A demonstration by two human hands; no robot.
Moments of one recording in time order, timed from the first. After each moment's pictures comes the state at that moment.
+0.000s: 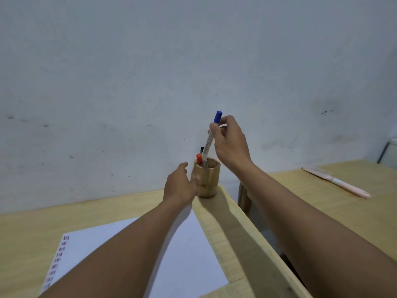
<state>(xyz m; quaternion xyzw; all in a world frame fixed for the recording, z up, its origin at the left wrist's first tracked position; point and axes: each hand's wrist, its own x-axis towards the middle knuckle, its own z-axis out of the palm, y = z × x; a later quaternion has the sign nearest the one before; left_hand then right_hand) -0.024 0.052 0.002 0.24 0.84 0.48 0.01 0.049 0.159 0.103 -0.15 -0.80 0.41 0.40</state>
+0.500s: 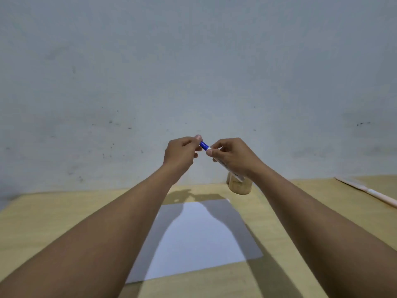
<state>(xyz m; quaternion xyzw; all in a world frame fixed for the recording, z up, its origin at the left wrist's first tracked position) -0.008 -0.090 0.101 0.21 0.72 0.67 0.00 0.074 0.057 0.114 -0.05 -0.89 0.39 0.22</state>
